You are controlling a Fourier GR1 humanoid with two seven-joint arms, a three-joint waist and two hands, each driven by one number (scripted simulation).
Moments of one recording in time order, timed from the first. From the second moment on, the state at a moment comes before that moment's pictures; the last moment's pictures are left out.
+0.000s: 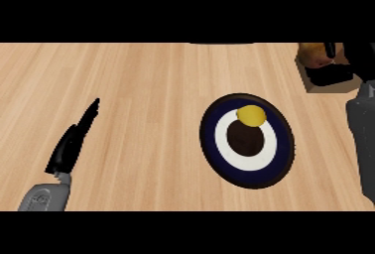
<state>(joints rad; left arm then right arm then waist) -0.13 0.20 0.04 -1.36 -0.28 -0.05 -0.04 -0.70 -0.36 -0.10 -1.49 1.17 0.29 0.26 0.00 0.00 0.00</state>
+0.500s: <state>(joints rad) -0.14 0.19 0.04 -1.33 -0.28 -0.06 -0.06 -0.81 -0.52 -0.26 -1.22 1.14 0.23 0.20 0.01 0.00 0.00</state>
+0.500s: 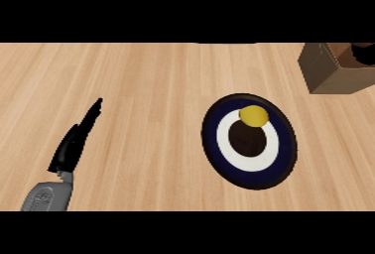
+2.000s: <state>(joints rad) -0.17 0.19 0.04 -1.34 -0.30 -0.08 -0.05 -0.98 -0.64 -0.72 -0.38 0.72 0.07 -0.31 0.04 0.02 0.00</state>
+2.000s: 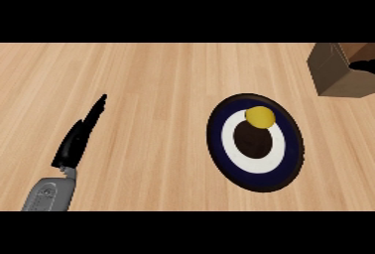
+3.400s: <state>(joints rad) -0.18 0.18 0.03 -1.34 -0.30 -0.08 -0.06 -0.72 -0.92 -1.04 -0.21 0.43 0.14 -0.66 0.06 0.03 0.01</state>
